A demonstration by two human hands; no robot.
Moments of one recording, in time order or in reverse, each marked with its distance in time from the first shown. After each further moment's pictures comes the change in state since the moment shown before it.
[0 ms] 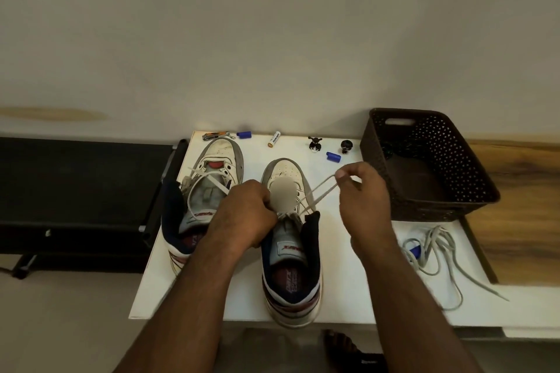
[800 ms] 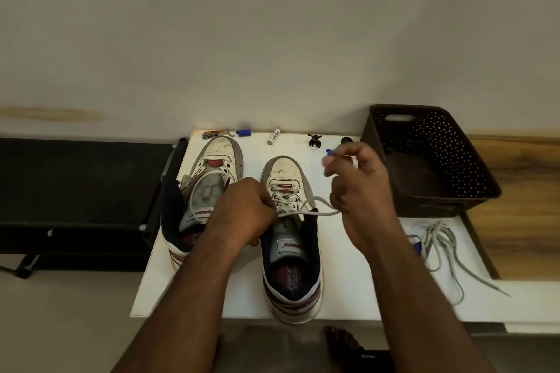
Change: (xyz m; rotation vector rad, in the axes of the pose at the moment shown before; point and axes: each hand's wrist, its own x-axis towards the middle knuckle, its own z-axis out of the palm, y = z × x) left_hand -0.005 0.004 -0.005 -0.071 -0.041 -0.034; right_hand -0.007 -0.024 -0.012 0.563 -0.248 0.089
